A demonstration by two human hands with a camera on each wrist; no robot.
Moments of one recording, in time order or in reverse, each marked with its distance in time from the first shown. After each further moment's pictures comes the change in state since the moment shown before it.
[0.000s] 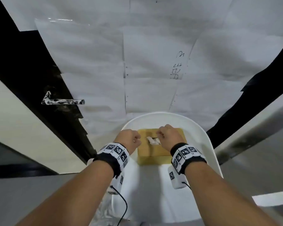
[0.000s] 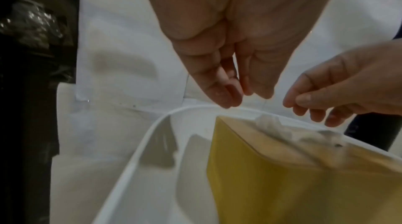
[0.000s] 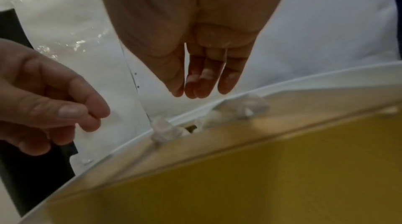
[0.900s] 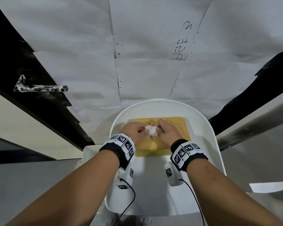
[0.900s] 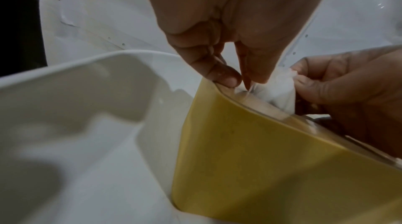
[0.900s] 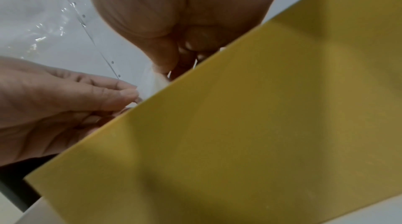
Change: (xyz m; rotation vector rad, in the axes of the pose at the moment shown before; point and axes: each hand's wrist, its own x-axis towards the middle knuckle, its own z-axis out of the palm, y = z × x) left_hand 0.043 0.003 0.049 -0.144 -0.057 -0.029; right_hand 0.018 0.033 0.032 0.274 -0.126 0.134
